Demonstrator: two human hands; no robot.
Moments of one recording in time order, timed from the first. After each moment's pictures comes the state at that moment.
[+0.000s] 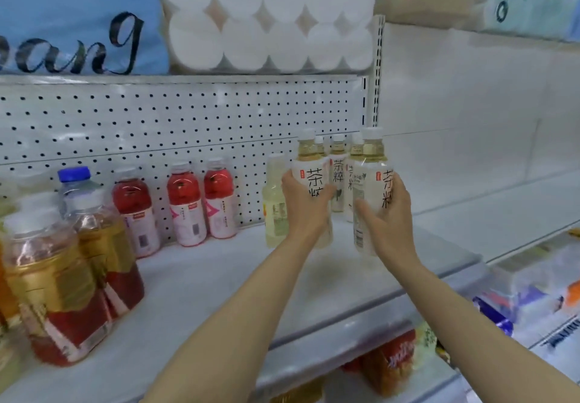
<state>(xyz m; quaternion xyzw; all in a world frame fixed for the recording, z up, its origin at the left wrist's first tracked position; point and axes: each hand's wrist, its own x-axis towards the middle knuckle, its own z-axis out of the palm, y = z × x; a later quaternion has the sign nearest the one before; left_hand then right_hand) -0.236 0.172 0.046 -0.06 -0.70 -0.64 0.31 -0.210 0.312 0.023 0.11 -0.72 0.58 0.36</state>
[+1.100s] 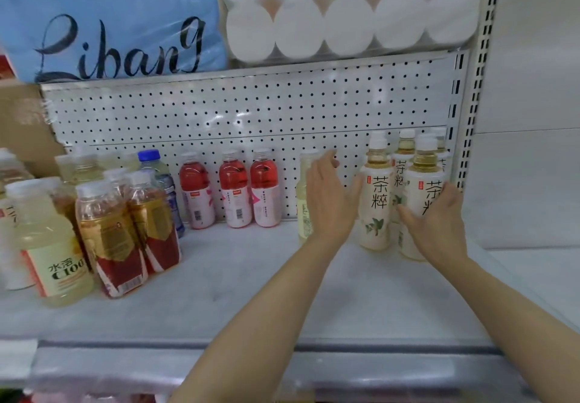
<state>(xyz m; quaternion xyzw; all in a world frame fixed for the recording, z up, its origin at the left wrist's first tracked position) -0.284 0.187 0.043 0.08 -0.78 -0.34 0.52 -0.344 0.344 0.008 0.14 -0.83 0.46 0.27</state>
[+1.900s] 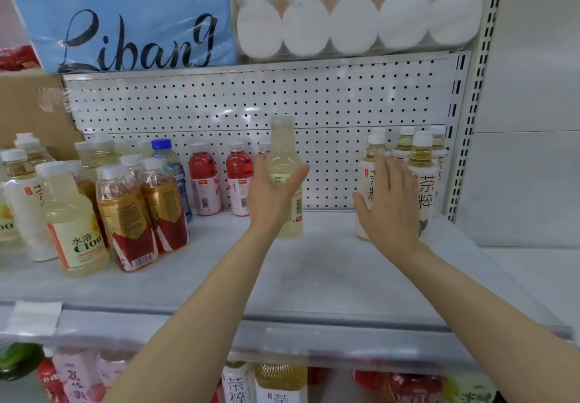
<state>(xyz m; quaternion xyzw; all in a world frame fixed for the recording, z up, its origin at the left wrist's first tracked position) -0.195 0.132 0.057 0.16 -0.72 -0.49 0.46 -0.294 0.300 0.027 0.29 -0.80 0.26 0.45</state>
